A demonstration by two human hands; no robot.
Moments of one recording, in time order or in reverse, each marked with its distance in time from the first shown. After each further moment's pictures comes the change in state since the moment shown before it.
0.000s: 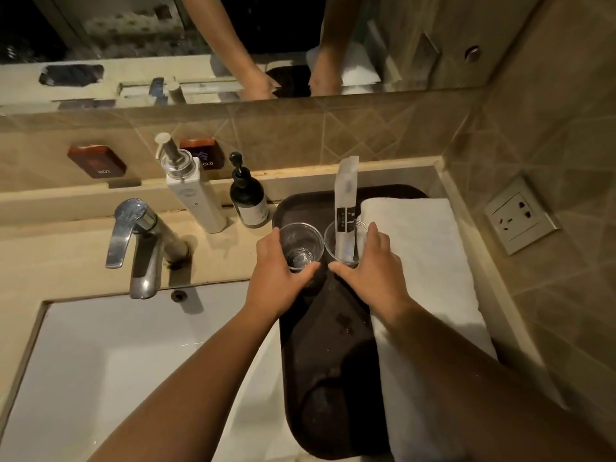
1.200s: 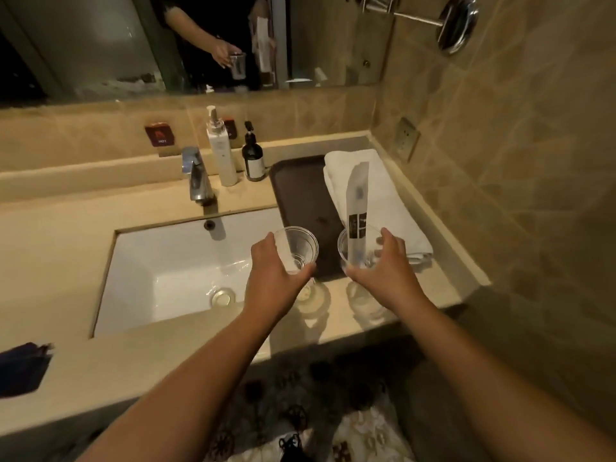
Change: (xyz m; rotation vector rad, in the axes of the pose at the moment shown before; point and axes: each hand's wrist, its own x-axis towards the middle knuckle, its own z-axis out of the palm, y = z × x) left_hand -0.312 0.001 -0.086 0.060 0.078 0.153; right_hand -0.353 -0.003 -0.088 0.271 0.086 0.127
